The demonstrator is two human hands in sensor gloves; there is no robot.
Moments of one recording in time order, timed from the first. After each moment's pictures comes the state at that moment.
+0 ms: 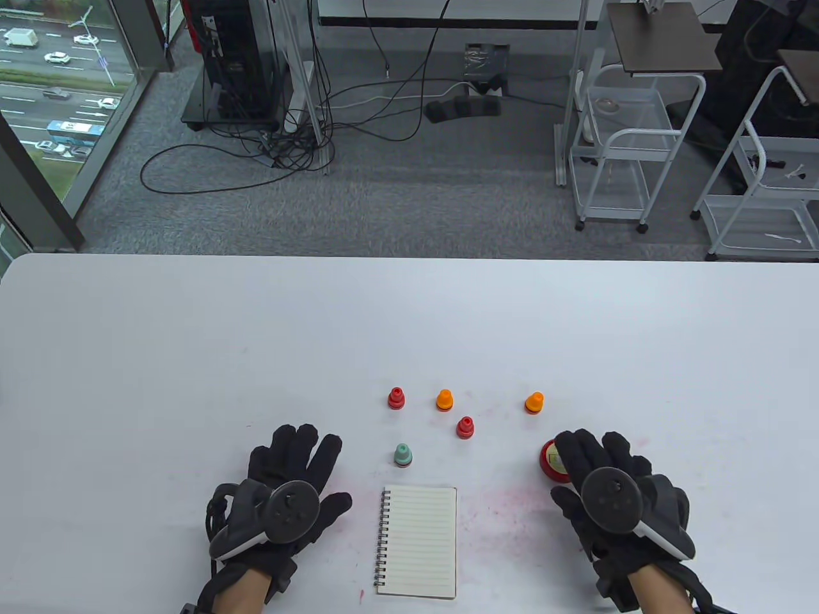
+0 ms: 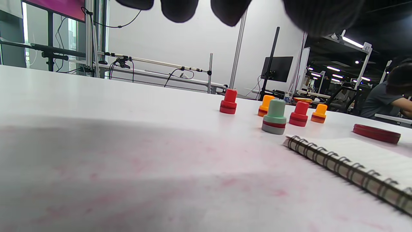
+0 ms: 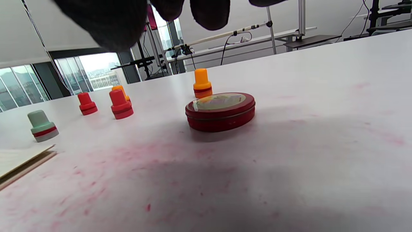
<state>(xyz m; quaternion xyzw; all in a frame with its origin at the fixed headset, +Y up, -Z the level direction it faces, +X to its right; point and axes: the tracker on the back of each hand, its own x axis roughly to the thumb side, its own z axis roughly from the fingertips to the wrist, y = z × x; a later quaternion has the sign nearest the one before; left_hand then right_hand) -0.197 -0.700 -0.235 0.00 -0.19 0.08 0.98 0.222 -0.699 -0.240 0.08 0.06 0.99 0.11</state>
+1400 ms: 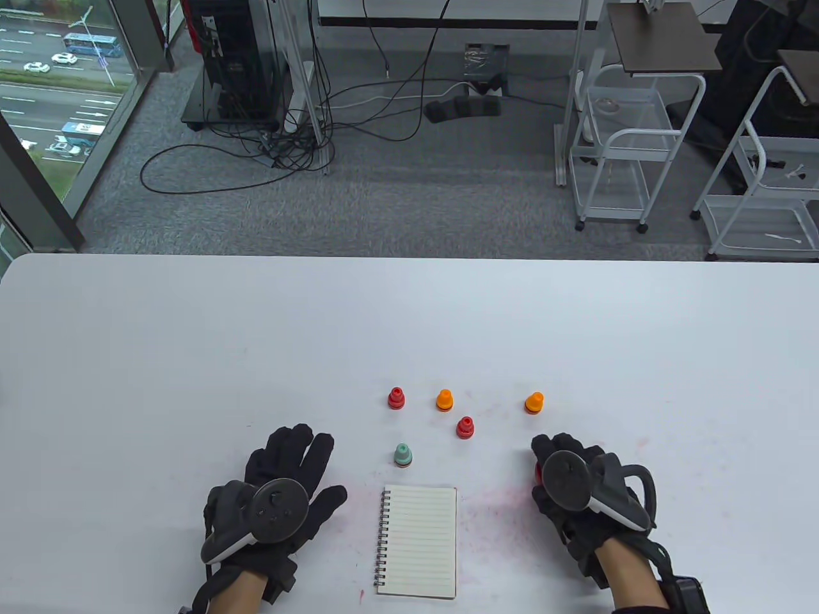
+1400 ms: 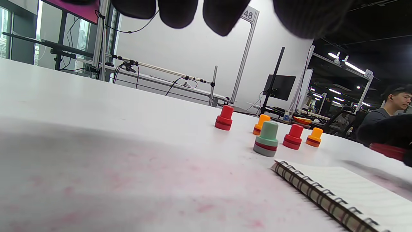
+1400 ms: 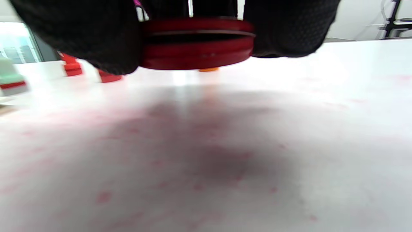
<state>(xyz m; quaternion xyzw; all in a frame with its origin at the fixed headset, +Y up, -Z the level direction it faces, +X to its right) -0.201 -0.693 -0.232 0.01 -0.18 0.13 0.97 0.192 -0.721 -0.252 0.11 0.05 0.99 0.05</state>
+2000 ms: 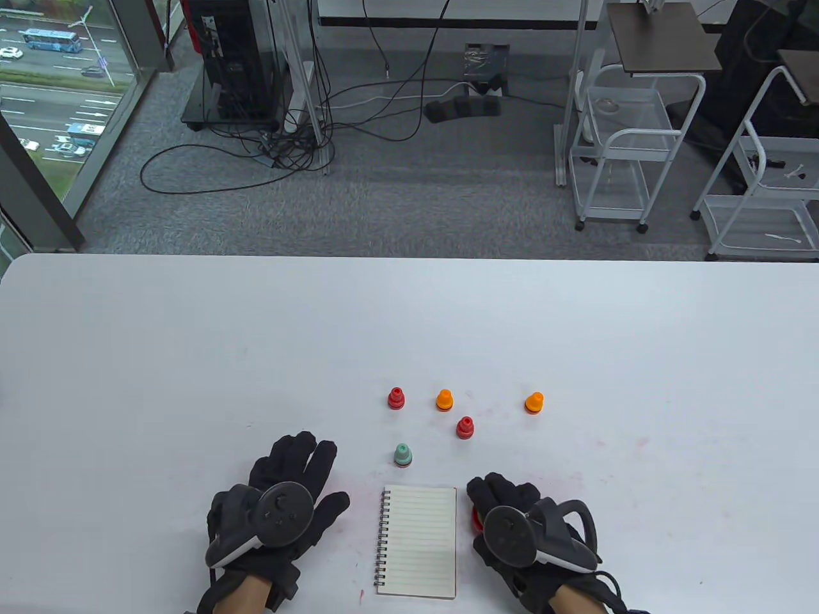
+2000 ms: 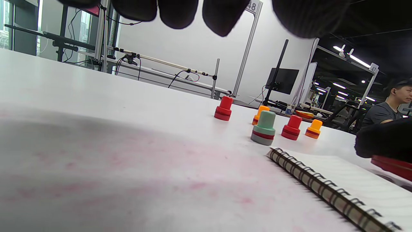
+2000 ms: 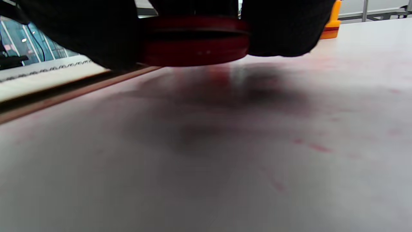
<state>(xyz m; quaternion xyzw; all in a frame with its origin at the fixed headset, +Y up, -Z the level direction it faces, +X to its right) -0.197 -0.698 -0.229 -0.01 -0.18 0.13 0.98 0.115 -0.744 -0.214 0.23 0.08 0.97 0.05</state>
